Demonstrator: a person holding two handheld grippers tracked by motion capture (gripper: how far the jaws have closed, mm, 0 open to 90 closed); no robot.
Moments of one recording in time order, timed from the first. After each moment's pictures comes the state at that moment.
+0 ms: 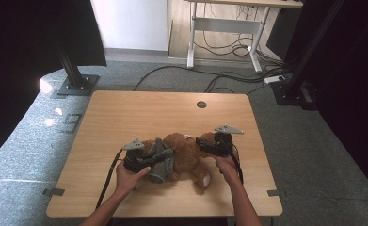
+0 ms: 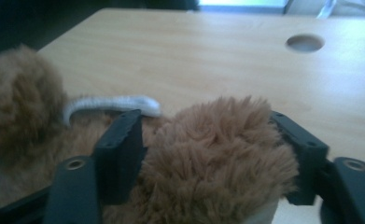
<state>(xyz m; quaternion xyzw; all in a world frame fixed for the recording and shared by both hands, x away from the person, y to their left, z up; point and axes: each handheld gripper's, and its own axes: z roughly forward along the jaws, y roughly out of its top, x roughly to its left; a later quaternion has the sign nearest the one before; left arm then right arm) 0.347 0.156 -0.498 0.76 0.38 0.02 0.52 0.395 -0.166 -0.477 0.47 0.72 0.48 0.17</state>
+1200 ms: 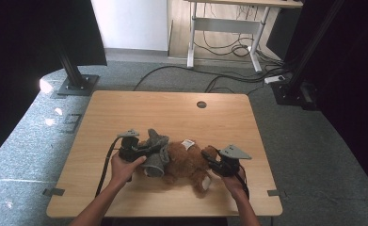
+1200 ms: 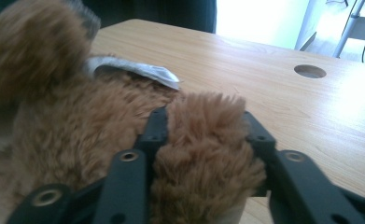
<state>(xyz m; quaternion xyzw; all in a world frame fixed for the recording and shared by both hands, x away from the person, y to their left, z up) 0.363 0.171 -0.475 0.76 0.41 0.00 0.51 0.337 -0.186 -0.497 0.37 0.73 0.53 0.23</state>
